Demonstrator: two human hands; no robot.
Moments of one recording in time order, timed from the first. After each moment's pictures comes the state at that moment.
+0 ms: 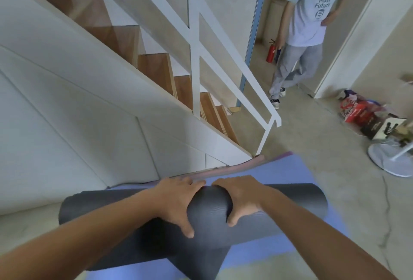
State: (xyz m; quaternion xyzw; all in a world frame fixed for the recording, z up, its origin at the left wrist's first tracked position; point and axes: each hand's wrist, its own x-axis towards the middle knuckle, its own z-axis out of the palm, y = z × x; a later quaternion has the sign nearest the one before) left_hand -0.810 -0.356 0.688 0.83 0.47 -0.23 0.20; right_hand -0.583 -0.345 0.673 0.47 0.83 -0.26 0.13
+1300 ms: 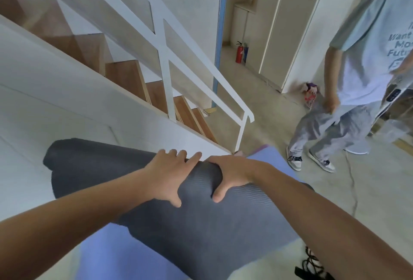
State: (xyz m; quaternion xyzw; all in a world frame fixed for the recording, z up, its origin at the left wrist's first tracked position) left_hand -0.772 -0.339 0.731 0.90 0.38 -0.19 -0.09; right_hand -0.559 -0.352 0.726 0.57 0.75 -0.32 0.08
